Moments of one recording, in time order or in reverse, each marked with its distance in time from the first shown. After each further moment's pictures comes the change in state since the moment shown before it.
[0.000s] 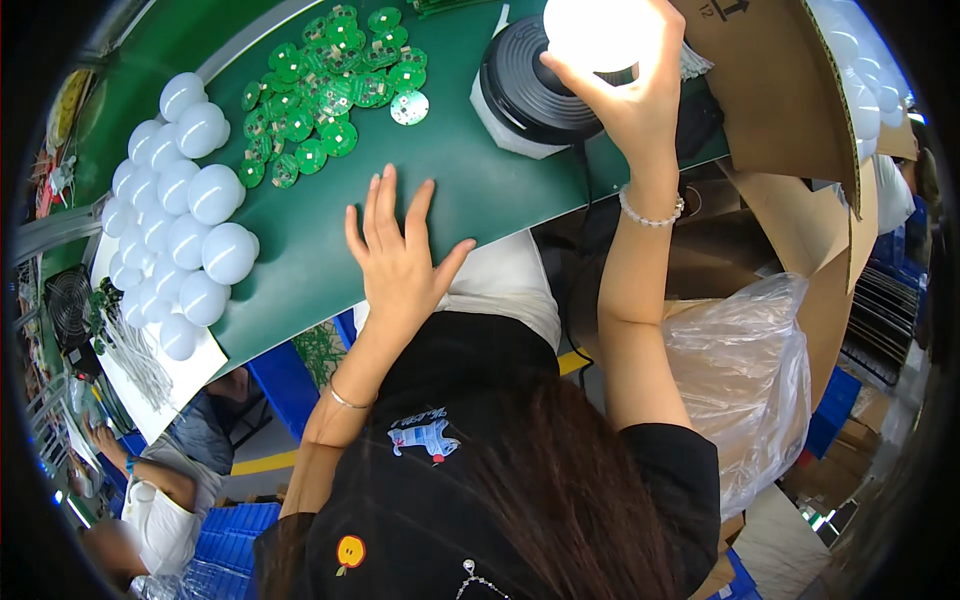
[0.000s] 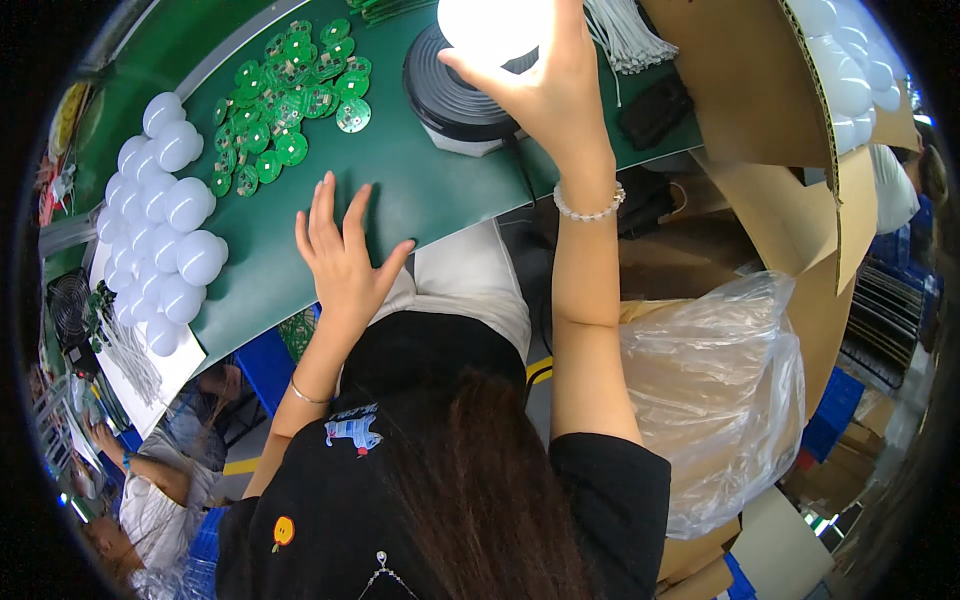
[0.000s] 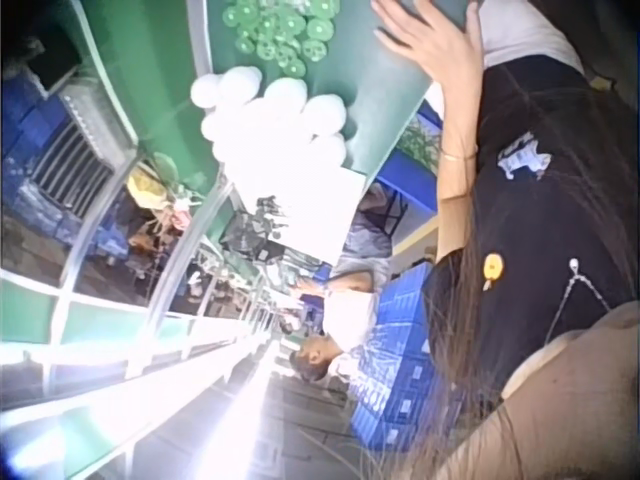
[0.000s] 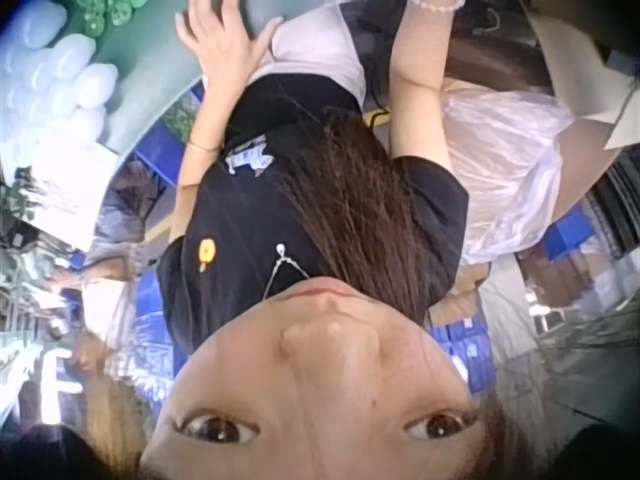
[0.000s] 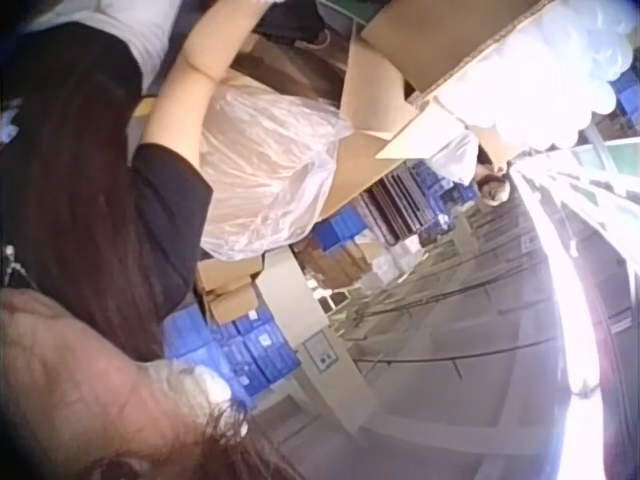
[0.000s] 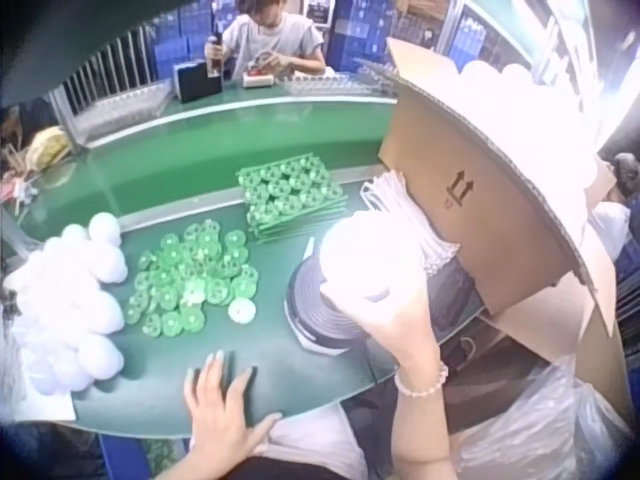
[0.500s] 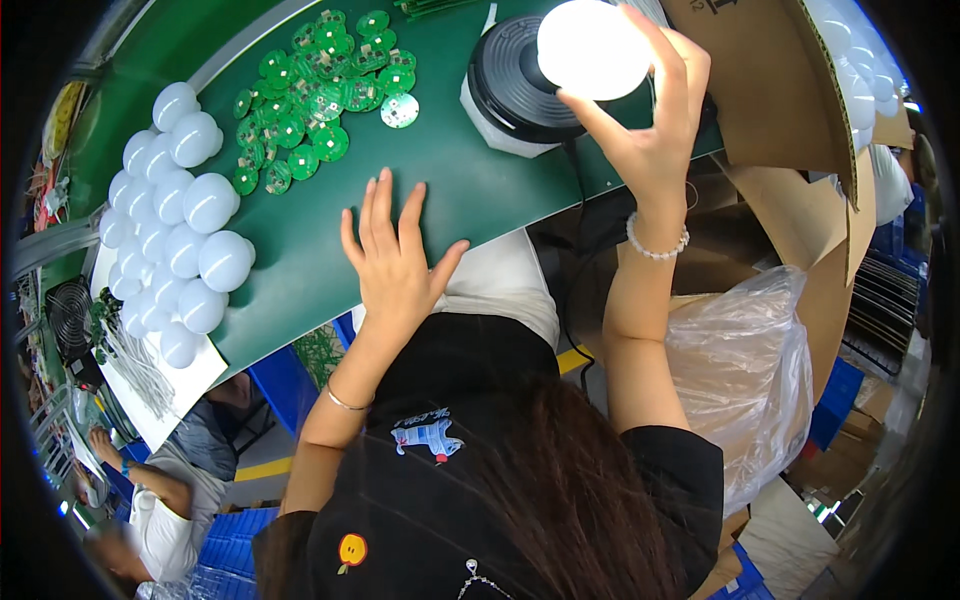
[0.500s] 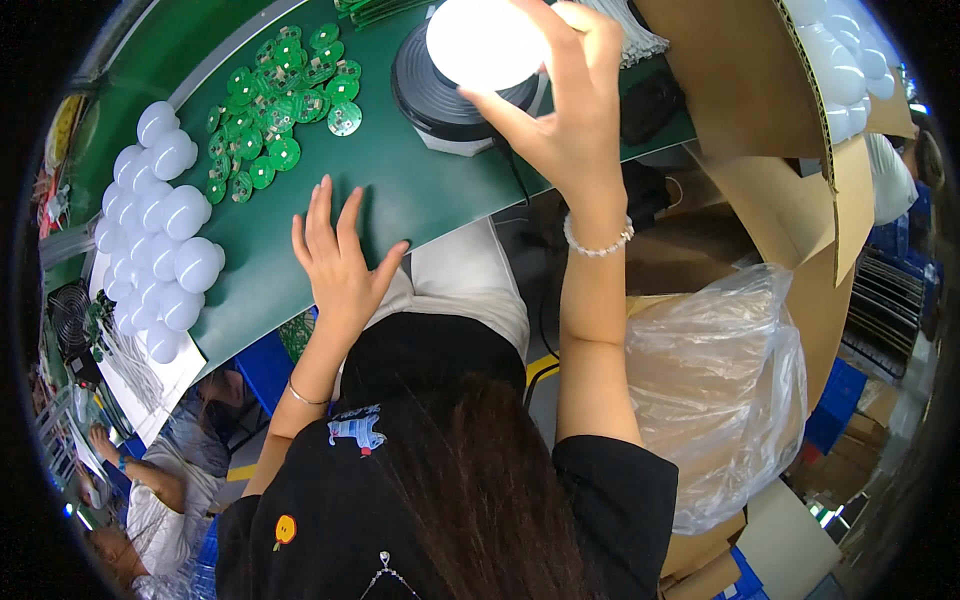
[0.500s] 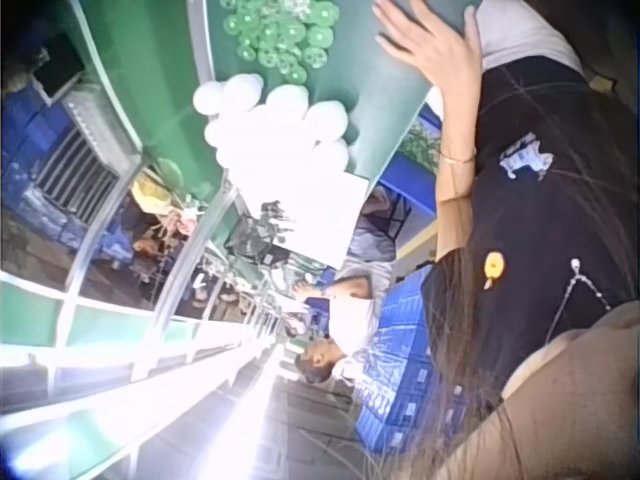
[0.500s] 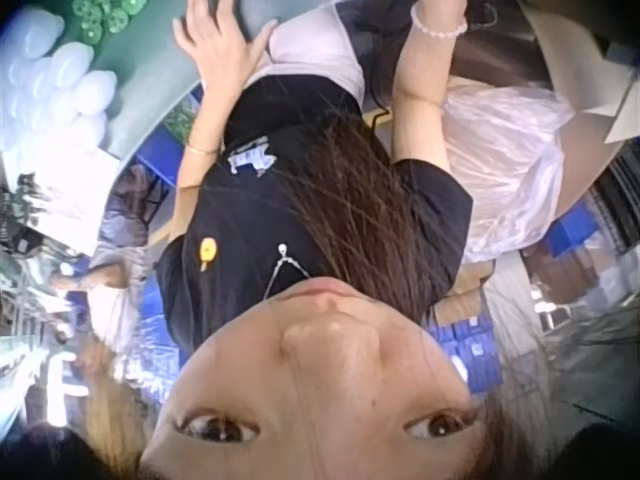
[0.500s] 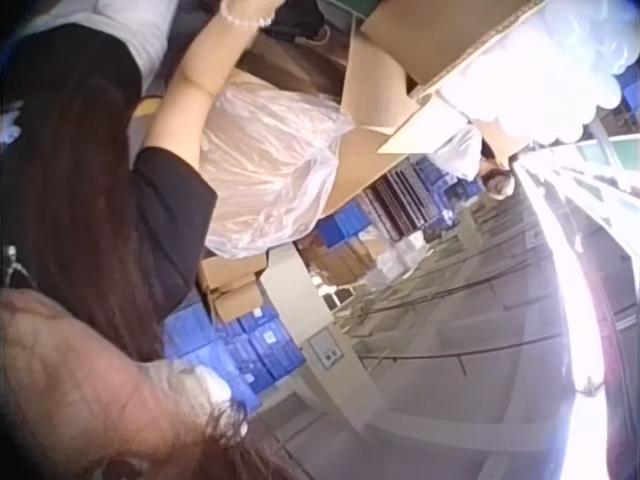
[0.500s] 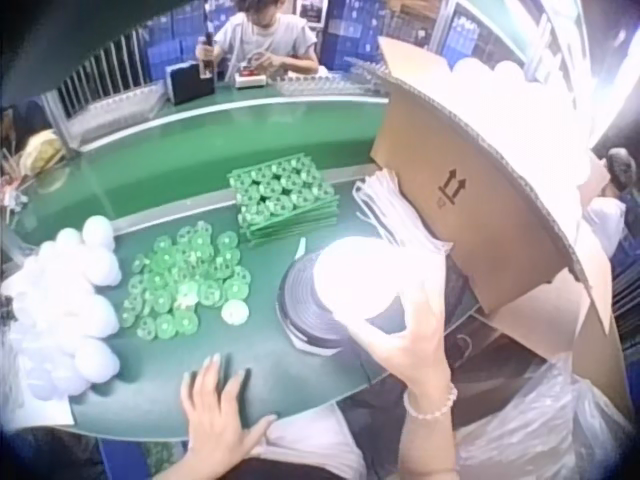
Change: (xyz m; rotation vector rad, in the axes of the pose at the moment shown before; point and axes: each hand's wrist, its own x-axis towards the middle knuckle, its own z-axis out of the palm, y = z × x) left_hand -0.001 -0.001 0.002 0.003 0.012 0.016; right_hand -0.020 -0.010 -0.025 -0.378 0.013 -0.190
